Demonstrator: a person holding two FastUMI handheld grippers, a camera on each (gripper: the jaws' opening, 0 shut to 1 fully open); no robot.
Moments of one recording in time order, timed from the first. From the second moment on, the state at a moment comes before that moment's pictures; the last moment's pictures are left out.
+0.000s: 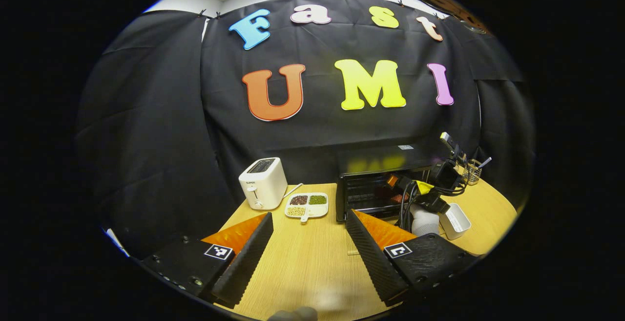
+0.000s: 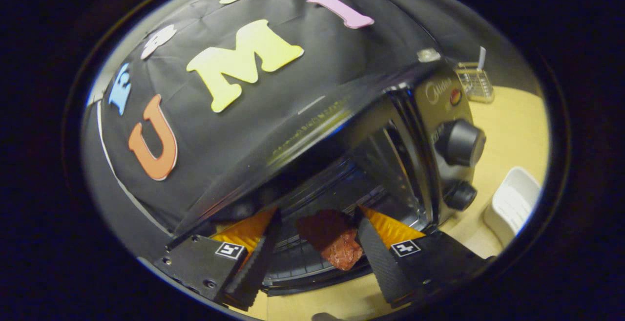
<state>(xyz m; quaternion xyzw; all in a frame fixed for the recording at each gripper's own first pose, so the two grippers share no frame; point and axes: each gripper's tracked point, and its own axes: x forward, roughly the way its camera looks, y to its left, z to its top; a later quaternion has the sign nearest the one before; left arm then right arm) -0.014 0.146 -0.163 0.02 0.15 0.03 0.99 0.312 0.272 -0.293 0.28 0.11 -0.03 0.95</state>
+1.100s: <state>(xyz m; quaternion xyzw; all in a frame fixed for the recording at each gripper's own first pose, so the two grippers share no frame) -0.041 0.084 -0.137 0.00 0.12 0.00 0.99 0.094 0.154 -0.121 0.07 0.09 0.07 0.99</state>
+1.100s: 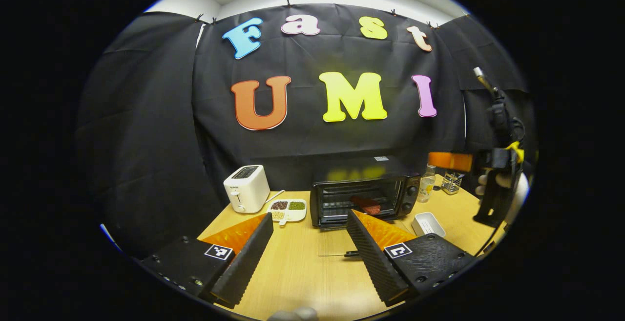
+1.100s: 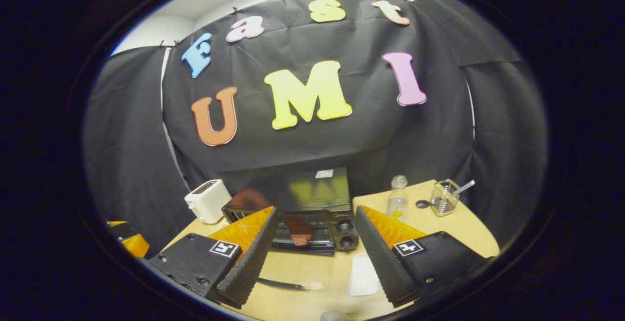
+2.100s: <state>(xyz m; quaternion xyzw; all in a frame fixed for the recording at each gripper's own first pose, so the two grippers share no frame) -0.027 -0.071 -0.309 0.00 0.24 -0.01 0.97 -0.030 -0.054 -0.081 -0.03 0.10 0.02 0.99</state>
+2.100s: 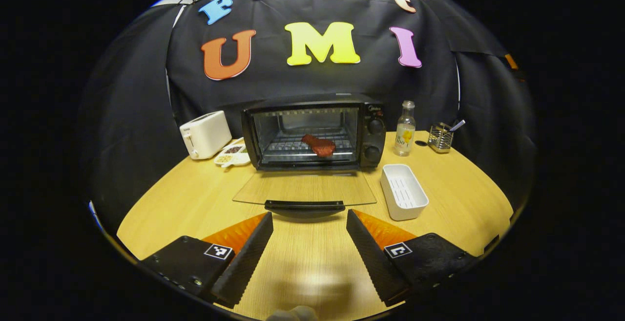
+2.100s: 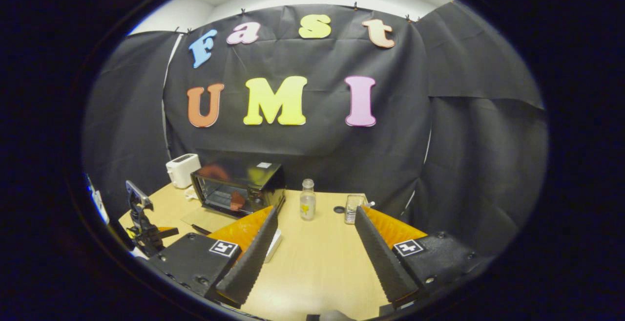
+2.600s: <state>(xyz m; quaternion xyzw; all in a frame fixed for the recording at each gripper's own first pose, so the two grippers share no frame) 0.023 -0.063 -0.376 0.00 0.28 -0.05 0.96 -0.041 -0.024 -0.073 -0.03 0.11 -0.04 0.99</state>
